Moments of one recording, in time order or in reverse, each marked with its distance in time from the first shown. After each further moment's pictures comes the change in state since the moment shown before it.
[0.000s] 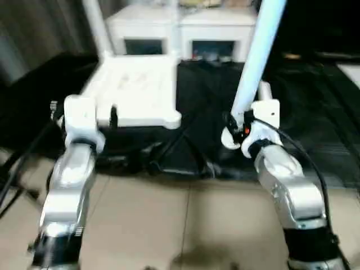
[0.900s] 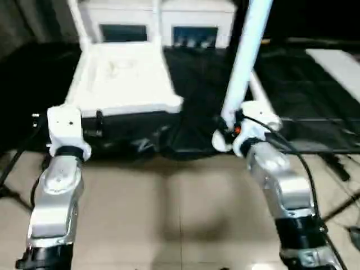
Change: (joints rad) left arm 0.044 -0.011 0.054 -0.096 0.018 0.027 0.039; right arm -0.076 -0.004 0.002 0.122 0.003 -0.006 0.066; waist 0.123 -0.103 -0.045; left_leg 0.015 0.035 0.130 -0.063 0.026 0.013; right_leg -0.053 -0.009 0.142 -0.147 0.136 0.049
